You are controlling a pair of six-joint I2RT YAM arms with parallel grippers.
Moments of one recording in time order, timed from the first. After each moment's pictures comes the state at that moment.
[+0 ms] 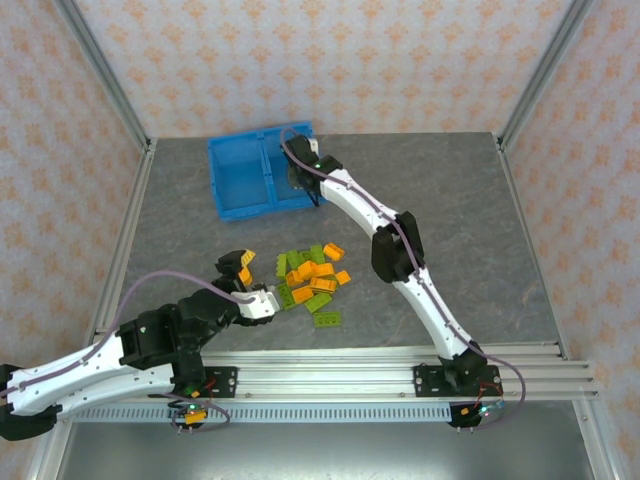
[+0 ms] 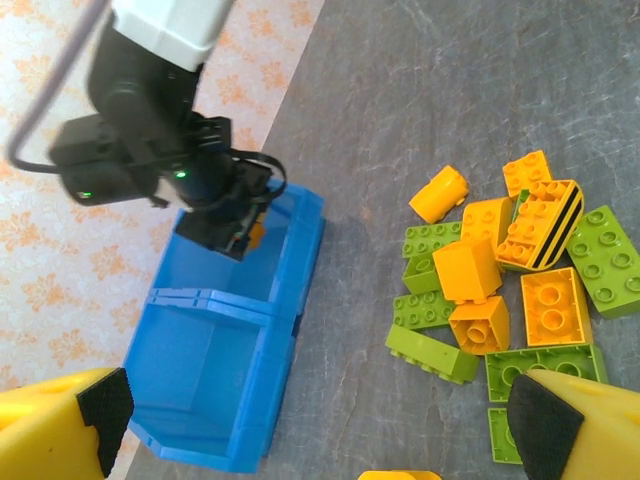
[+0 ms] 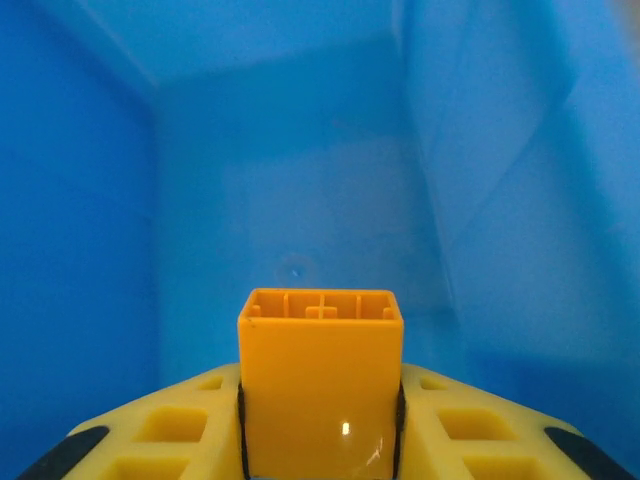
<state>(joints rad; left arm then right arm) -1.10 0.50 0.59 -0.52 -0.55 0.66 0.66 2.65 2.56 -0.79 0.22 0.52</state>
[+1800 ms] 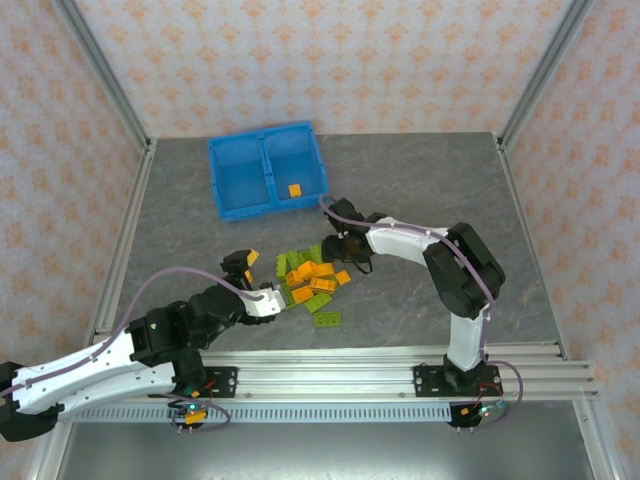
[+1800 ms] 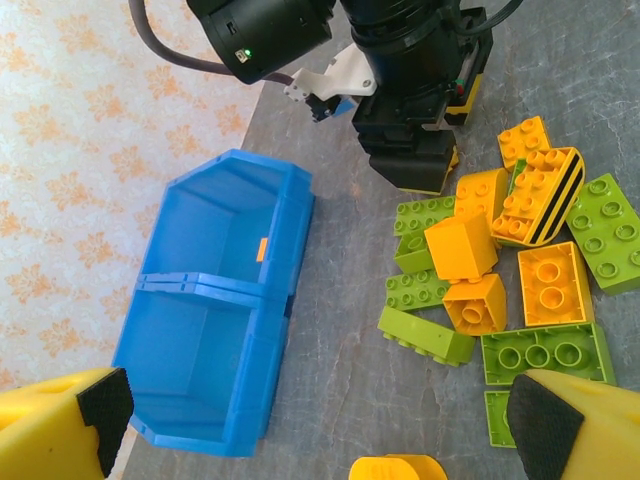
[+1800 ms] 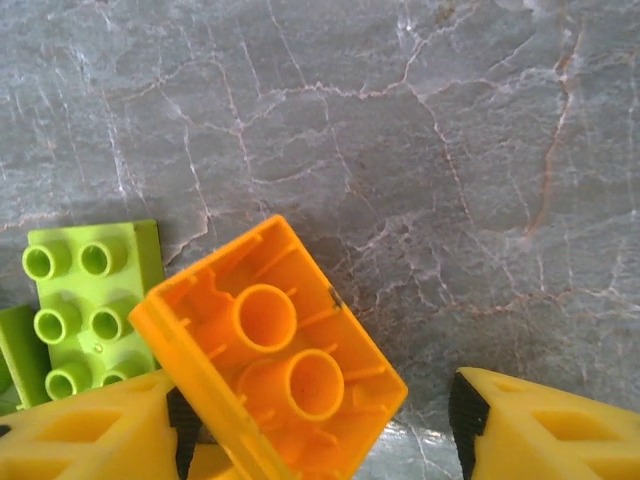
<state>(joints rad) -1.08 0.56 0.58 -0.52 -0.55 0.66 0.68 1.90 1.21 -0.50 0.00 0.59</state>
